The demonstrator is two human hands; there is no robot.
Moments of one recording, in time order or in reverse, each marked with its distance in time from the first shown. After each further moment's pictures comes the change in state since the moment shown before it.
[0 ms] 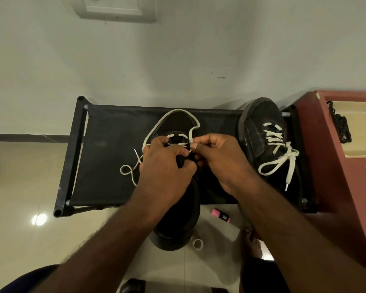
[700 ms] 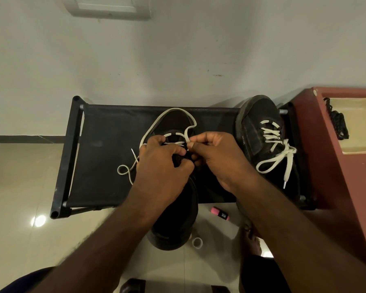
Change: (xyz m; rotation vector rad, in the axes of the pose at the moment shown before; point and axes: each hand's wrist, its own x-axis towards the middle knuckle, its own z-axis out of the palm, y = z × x) left_hand 0.002 -0.003 0.001 0.007 0.014 0.014; right_hand 0.003 -0.001 -0.003 0.010 -0.048 0.013
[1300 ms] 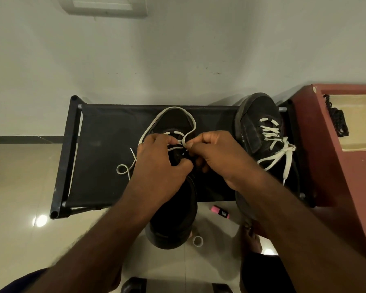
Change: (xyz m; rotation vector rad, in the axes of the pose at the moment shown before) left_hand 0.002 -0.005 -0.001 -0.049 0.002 0.030; right_hand -0.006 -0.011 -0.005 -0.147 -0.056 0.047
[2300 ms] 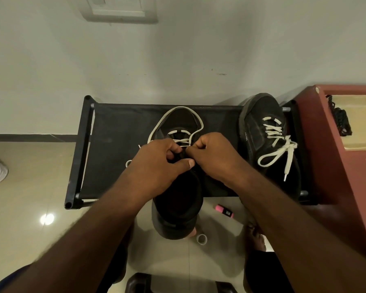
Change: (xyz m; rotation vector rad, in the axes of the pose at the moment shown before) left_hand -0.003 -0.008 -0.023 0.035 -0.166 -0.015; right_hand -0.004 0.000 0.015 -0.393 0.035 -0.122
